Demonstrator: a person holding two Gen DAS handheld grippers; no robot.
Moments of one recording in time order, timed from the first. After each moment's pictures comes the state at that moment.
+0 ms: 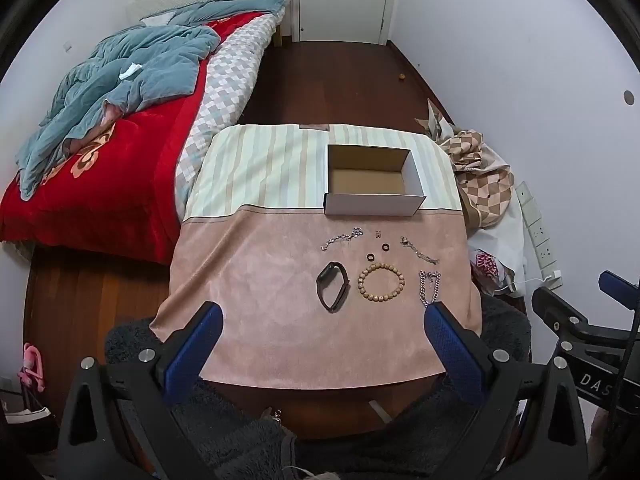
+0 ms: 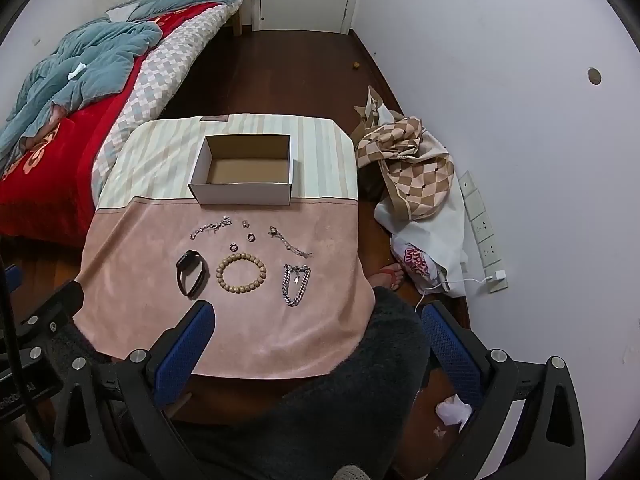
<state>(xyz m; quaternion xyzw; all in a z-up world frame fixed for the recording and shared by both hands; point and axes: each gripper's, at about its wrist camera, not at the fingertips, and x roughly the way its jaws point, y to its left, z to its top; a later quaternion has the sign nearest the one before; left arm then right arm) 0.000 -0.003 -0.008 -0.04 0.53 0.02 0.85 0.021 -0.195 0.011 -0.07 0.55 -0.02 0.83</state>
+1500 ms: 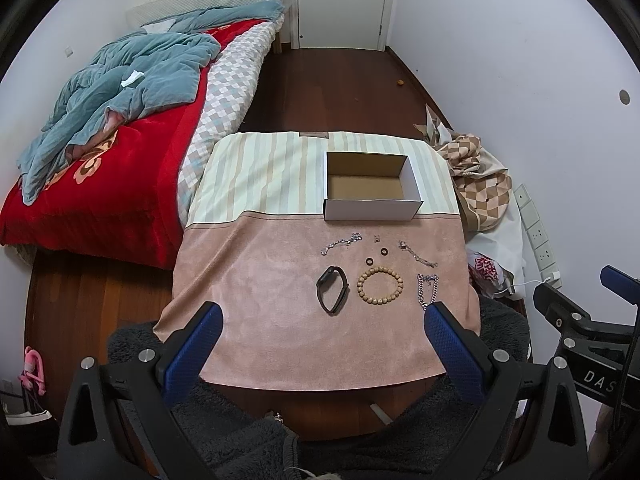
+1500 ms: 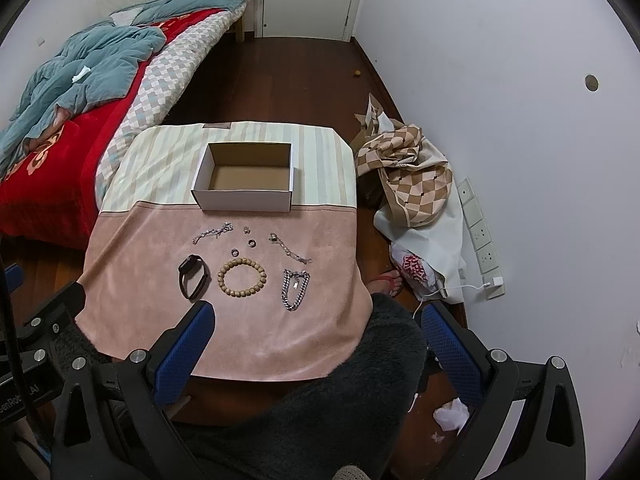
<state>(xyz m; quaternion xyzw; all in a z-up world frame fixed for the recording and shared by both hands) -0.002 -0.007 0.004 -0.04 0.52 0.02 0.86 0.017 -0.198 0.025 -0.07 0.54 -0.01 0.84</state>
